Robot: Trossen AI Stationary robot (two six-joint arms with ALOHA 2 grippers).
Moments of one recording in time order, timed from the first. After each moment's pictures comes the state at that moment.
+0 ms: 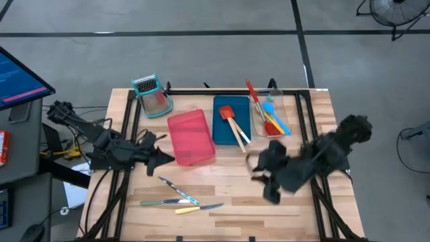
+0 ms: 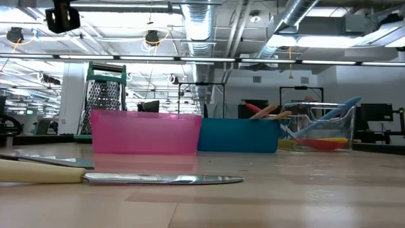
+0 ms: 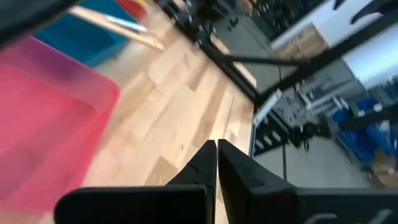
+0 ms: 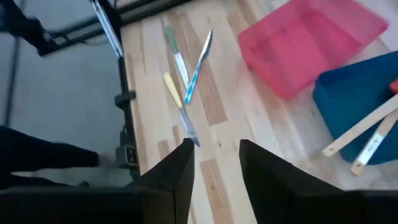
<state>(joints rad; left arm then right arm) -0.53 0.76 0.67 -0.32 -0.49 -0.99 0.61 1.64 2.02 -1.33 0.42 0.80</state>
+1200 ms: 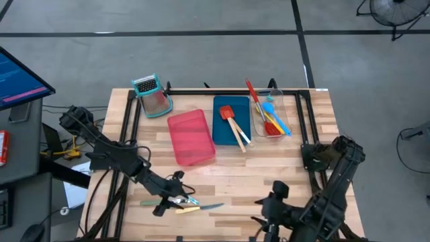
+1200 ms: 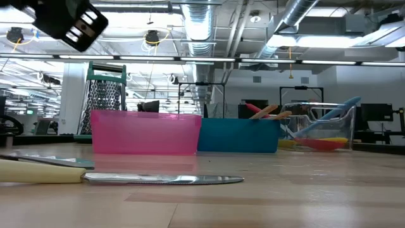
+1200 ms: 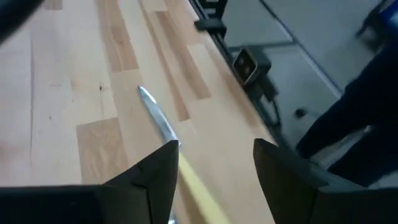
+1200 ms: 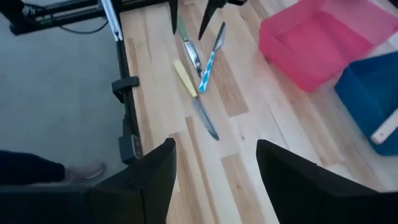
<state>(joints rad) -0.63 1.34 0.67 0.07 -0.09 -0.30 0.92 1.87 2.02 -1.30 0.73 1.08</state>
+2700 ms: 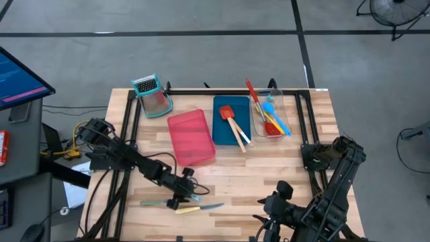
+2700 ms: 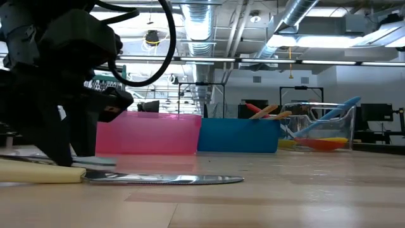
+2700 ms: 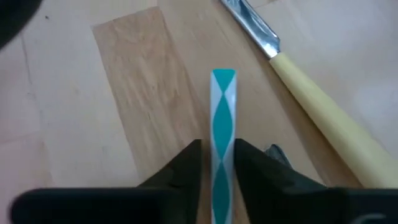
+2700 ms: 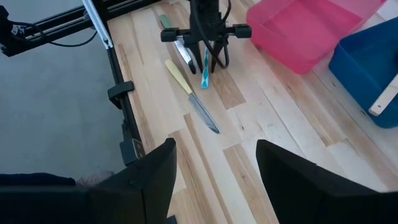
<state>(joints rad) -0.50 1.70 0.68 0.09 -0.05 -0.09 0.94 1.87 2.02 -1.36 0.73 1.23</state>
